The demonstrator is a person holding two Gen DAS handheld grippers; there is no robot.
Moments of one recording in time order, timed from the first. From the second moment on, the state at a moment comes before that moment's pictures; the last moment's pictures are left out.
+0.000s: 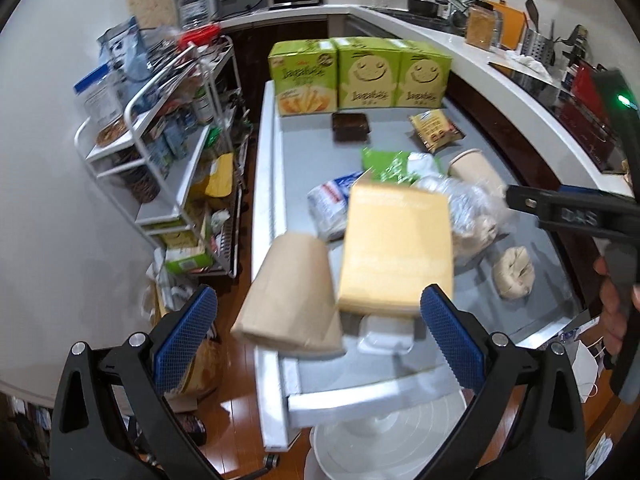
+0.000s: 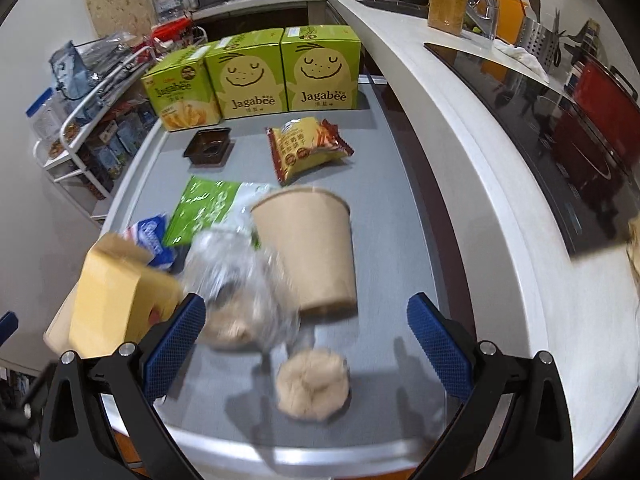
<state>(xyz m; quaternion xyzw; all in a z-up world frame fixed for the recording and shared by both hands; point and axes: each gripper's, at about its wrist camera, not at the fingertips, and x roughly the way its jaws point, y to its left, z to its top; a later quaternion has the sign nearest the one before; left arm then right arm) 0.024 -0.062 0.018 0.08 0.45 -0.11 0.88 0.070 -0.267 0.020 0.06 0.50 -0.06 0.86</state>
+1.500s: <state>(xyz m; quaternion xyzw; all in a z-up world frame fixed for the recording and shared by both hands) 0.069 -0.121 -0.011 0.11 0.50 -0.18 0.84 0.162 -0.288 -0.052 0.11 0.61 0.00 0.78</state>
